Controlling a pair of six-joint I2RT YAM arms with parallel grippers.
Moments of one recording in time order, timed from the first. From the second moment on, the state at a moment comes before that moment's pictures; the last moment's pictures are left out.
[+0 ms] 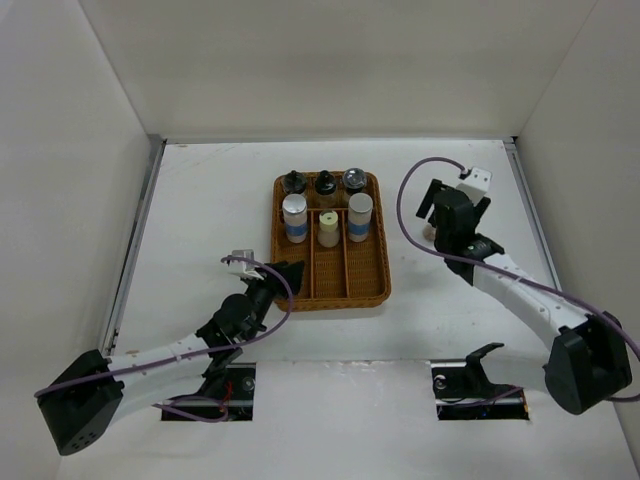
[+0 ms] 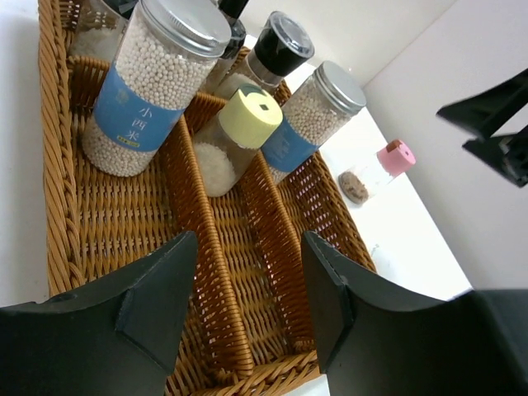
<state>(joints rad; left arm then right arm) -0.89 0.81 0.05 0.80 -0.51 -0.62 0.43 1.20 0.81 0.01 0.69 0.42</state>
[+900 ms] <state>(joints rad) -0.88 0.85 0.05 0.83 -0.50 -0.62 0.32 1.38 0.76 0.11 0.59 0.39</state>
